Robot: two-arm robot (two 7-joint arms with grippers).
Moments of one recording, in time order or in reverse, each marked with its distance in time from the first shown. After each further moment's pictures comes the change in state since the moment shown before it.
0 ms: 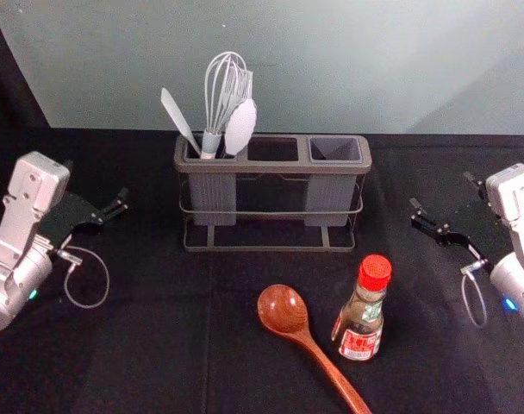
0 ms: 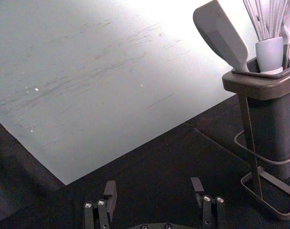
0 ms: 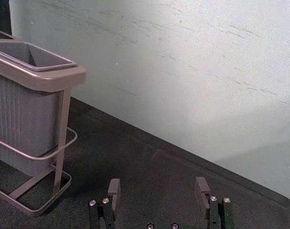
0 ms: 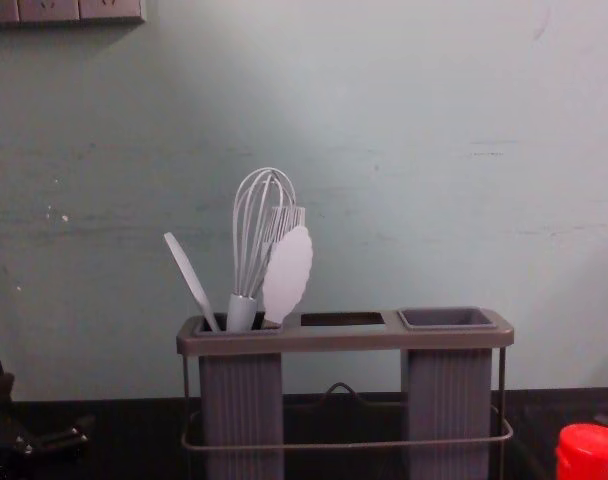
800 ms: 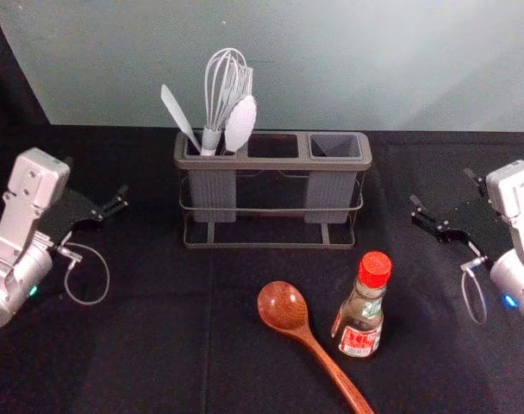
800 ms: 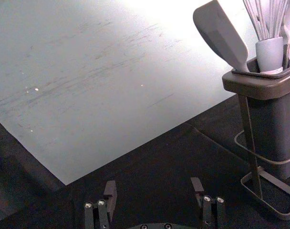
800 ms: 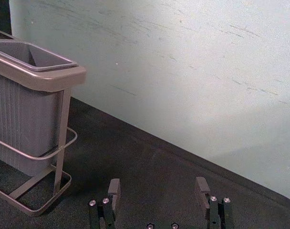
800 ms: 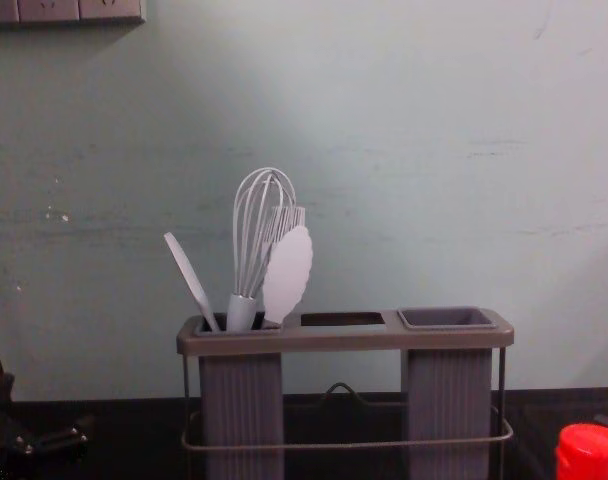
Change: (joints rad) left arm 0.000 0.000 0.000 0.000 0.000 0.000 0.000; right arm 0.000 0.000 0.000 0.000 0.000 0.000 0.000
